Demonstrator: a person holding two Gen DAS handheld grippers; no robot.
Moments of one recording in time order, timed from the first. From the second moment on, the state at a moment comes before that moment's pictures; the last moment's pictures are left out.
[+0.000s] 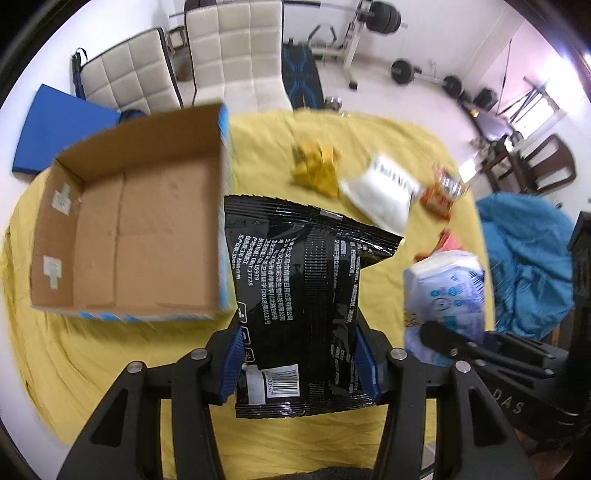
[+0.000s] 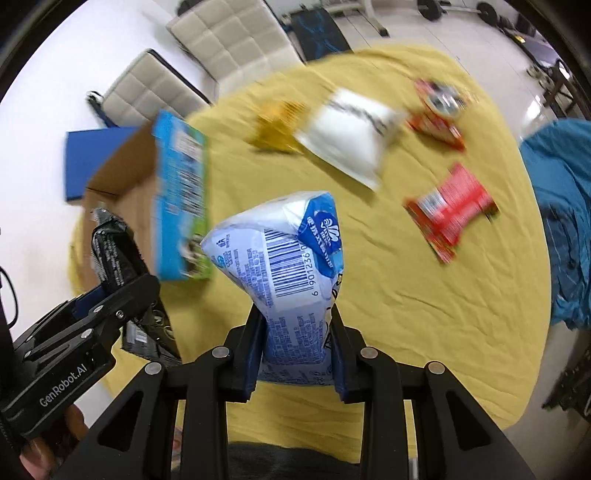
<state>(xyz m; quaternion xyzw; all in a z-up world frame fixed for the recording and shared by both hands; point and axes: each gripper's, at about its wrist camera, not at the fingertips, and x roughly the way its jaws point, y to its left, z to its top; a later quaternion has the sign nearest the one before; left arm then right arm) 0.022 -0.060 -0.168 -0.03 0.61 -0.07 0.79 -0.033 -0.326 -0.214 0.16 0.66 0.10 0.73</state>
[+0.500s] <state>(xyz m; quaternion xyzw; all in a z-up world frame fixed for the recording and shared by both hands) 0.119 0.096 -0.177 -0.08 0.62 -0.05 0.78 0.070 -0.118 -0.177 0.14 0.64 0.13 0.74</state>
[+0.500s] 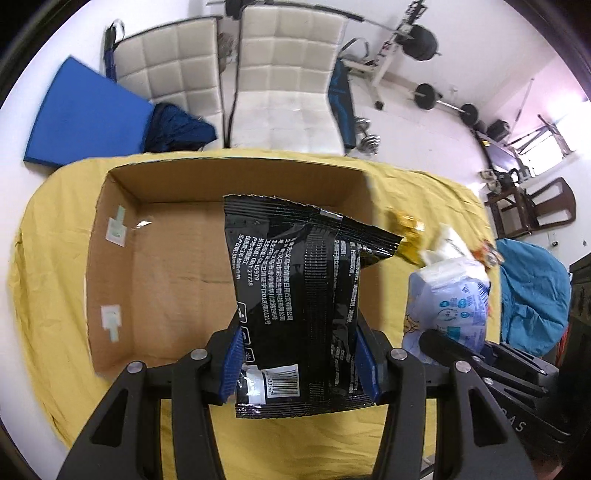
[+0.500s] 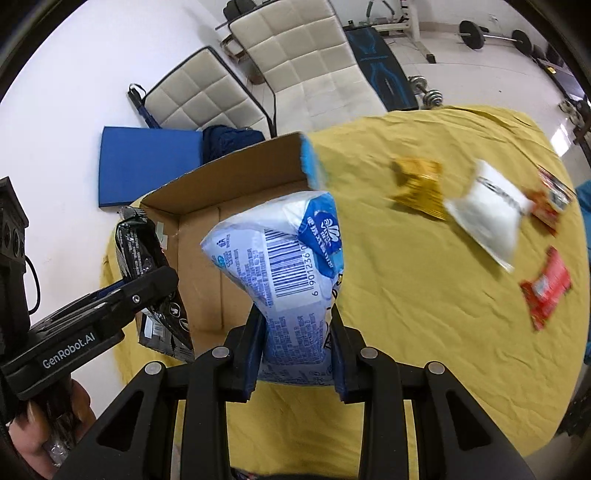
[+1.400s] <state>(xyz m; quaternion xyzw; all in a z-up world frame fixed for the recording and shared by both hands) 0.235 0.140 -0.336 -0.15 0.73 -0.13 0.65 0.199 -0.003 -0.324 0.07 0.71 0.09 0.70</state>
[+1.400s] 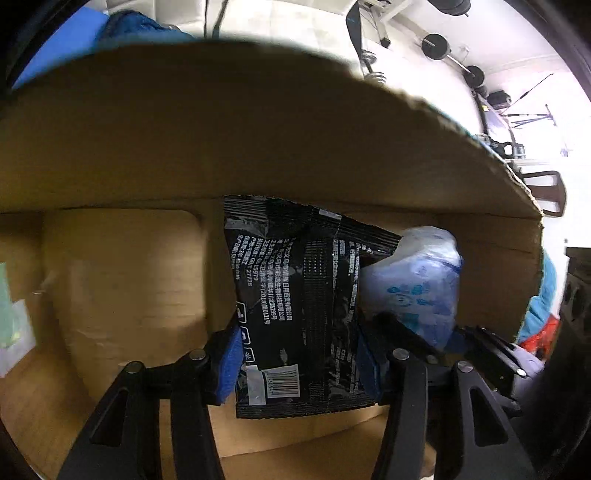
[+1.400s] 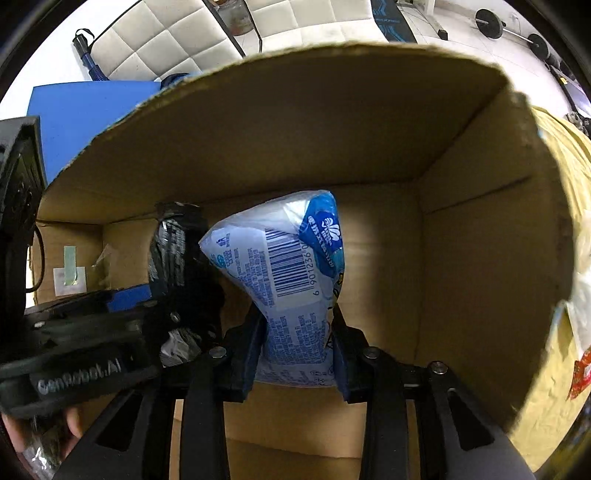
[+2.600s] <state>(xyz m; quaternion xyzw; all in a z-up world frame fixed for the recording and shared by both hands) 0.112 0.151 -0.244 -0.04 0.63 -0.01 0.77 0.120 -0.008 -0.249 0.00 0.68 0.07 0.73</state>
